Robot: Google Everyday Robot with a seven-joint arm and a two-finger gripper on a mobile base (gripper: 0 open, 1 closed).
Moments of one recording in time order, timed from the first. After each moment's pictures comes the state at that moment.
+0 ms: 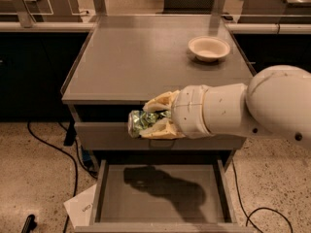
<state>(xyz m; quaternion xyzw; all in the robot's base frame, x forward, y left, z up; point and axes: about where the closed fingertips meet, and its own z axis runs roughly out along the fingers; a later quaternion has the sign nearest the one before) 0.461 0.002 0.885 -0.65 0.58 0.07 0.48</state>
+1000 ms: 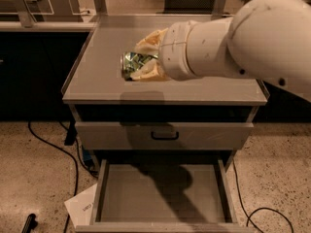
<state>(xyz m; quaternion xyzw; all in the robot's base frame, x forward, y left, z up) 0.531 0.018 0.989 -0.65 0.54 -0.04 0.54</state>
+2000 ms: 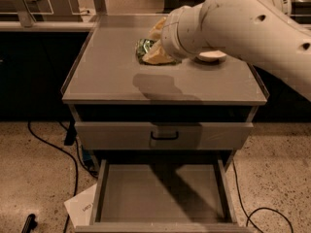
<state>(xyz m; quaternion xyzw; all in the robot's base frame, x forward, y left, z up) 0.623 -0.003 0.974 -0.61 0.61 -0.09 0.50</state>
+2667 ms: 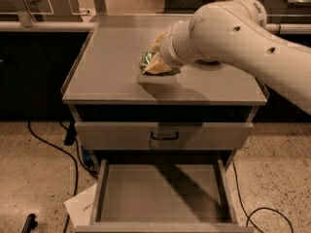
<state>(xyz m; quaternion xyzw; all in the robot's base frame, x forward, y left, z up) 0.654 -0.008 0.924 -0.62 0.63 -0.08 0.46</state>
